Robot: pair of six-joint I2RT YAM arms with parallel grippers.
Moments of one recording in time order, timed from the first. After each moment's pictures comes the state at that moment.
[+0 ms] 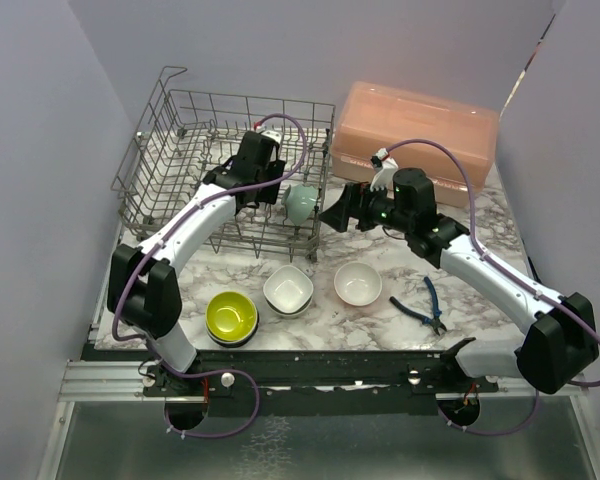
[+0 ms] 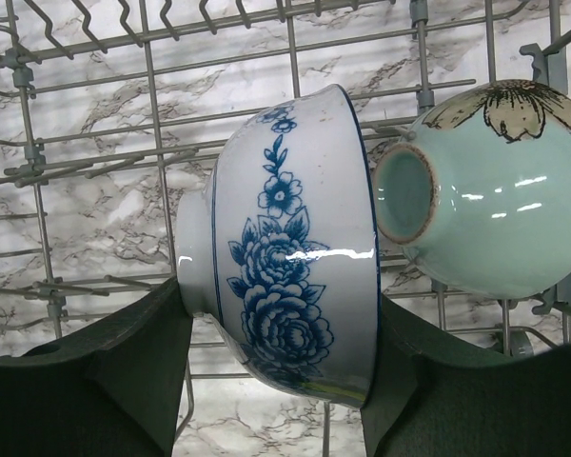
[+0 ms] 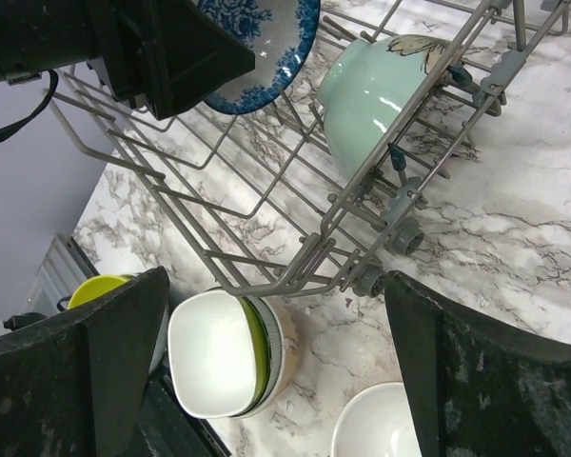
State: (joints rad) left arm -0.45 1.66 1.45 -0.54 -0.24 -0.06; right arm 0.54 1.30 0.99 -0.06 -0.32 0.47
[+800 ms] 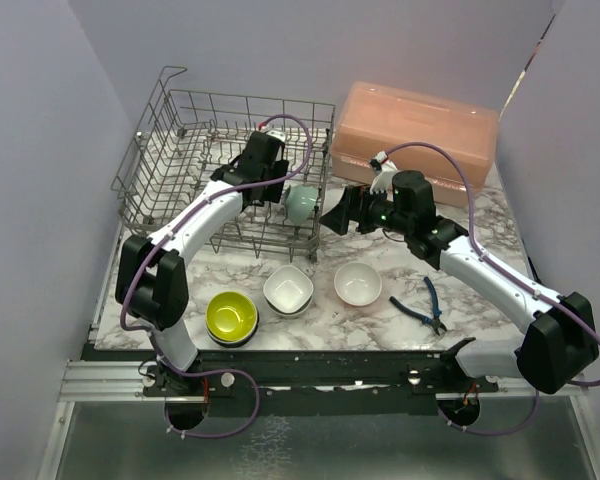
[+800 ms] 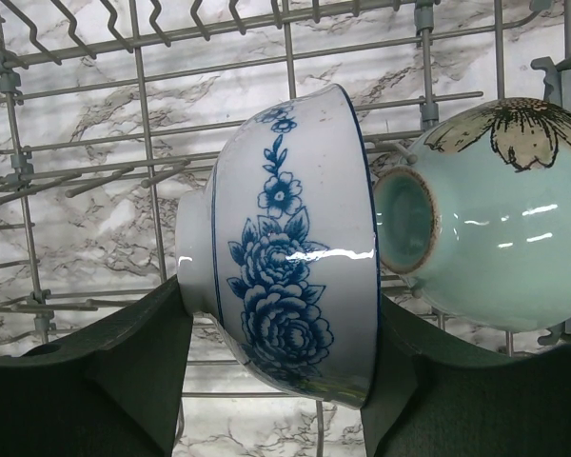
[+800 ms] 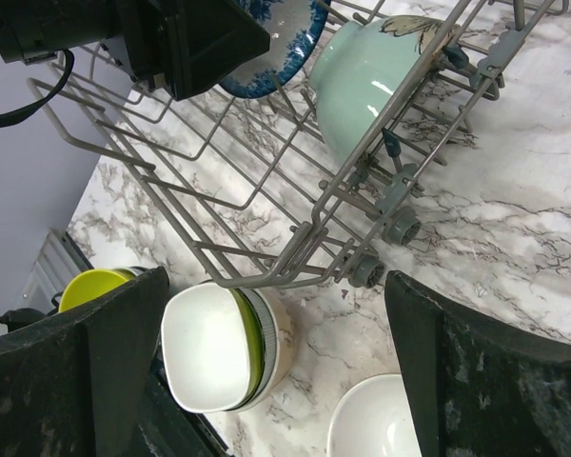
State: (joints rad) left arm -0.46 1.72 1.47 -0.53 -0.26 -0.07; right arm 0.54 1.30 0.97 -0.06 -0.32 0.47
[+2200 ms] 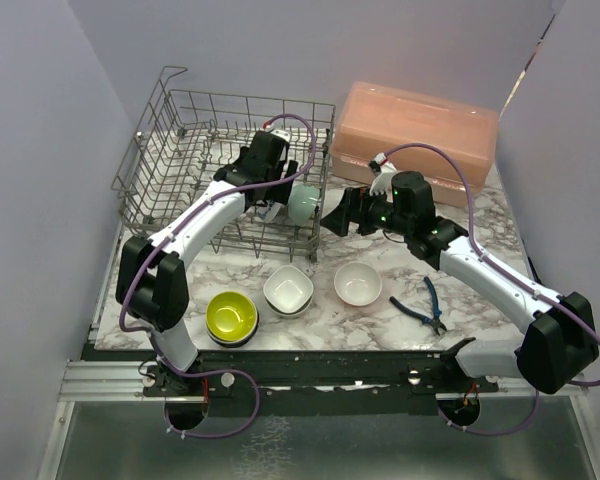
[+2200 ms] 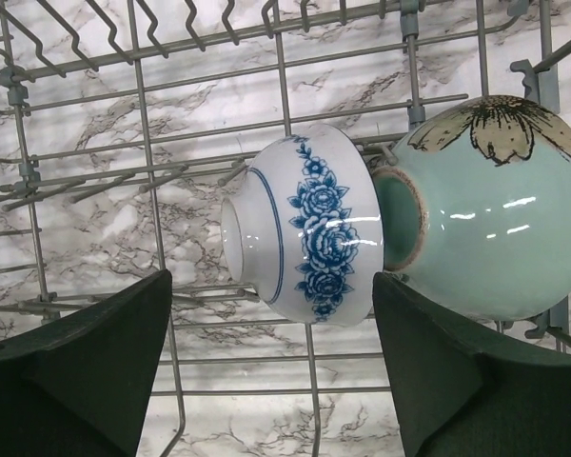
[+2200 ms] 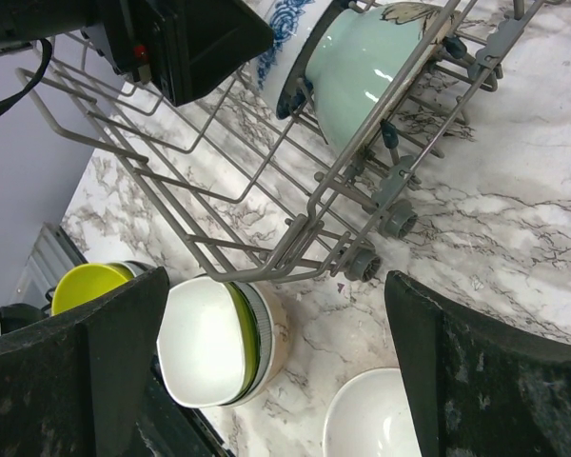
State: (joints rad) left arm -0.49 1.72 1.50 -0.54 -0.28 -0.07; right arm 0.54 1.30 0.96 -0.07 -0.32 0.46
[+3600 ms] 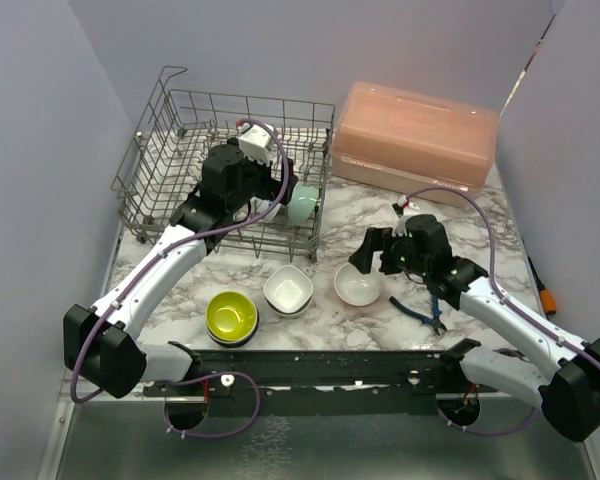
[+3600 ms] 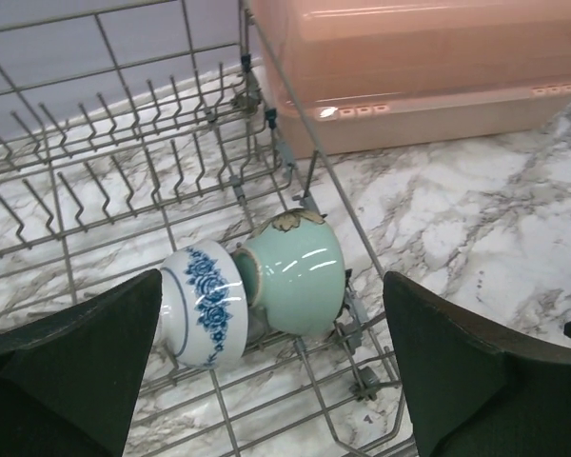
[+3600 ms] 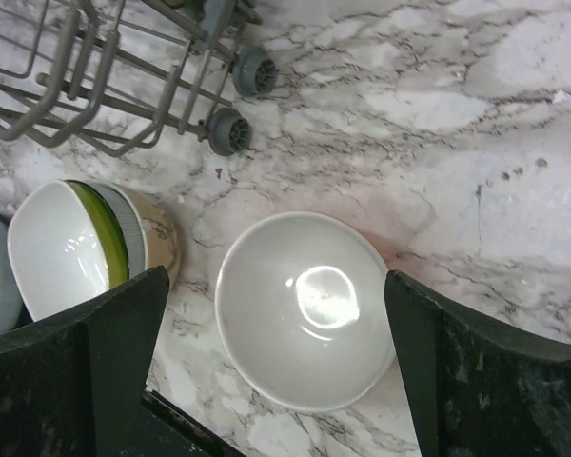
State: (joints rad) left arm -0.49 1.31 1.19 -0.13 0.04 -0.07; right arm 0.54 1.04 0.67 -0.21 -0.12 0.45
